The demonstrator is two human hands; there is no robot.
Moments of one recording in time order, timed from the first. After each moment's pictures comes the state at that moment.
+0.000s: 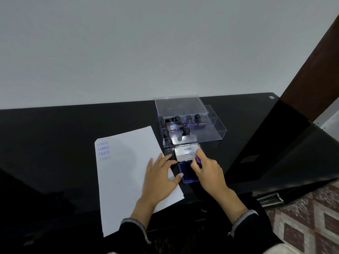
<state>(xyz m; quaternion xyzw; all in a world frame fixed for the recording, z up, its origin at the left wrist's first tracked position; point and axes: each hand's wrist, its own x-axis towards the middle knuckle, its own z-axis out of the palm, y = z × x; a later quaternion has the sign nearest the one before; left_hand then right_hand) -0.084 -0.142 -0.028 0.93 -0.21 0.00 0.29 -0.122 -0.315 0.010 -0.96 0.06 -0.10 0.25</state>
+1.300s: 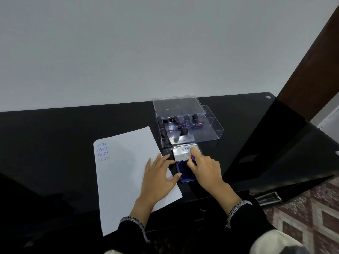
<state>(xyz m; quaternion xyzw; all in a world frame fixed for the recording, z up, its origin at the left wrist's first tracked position) -0.084 -0.142 -0.030 0.94 -0.21 0.00 0.28 -0.115 -0.313 0.017 -0.99 0.05 -0.08 0.14</state>
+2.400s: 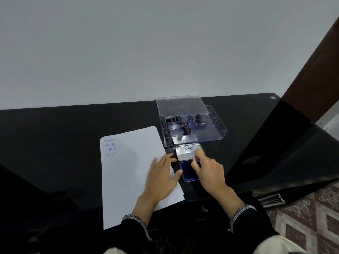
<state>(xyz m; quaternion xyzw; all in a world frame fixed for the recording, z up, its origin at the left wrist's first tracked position) -0.084 -0.142 -0.027 0.92 -0.22 -0.01 0.33 -0.122 -0.312 0.011 -0.98 0.05 -0.11 0.17</state>
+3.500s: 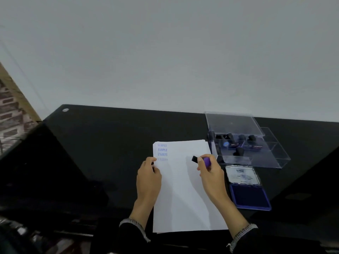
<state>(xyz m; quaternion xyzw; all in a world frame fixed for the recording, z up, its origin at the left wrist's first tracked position) -0.058 0.004 -0.018 0.87 0.14 0.12 0.46 -0.067 -0.178 0.018 -0.80 0.04 -0.11 0.59</state>
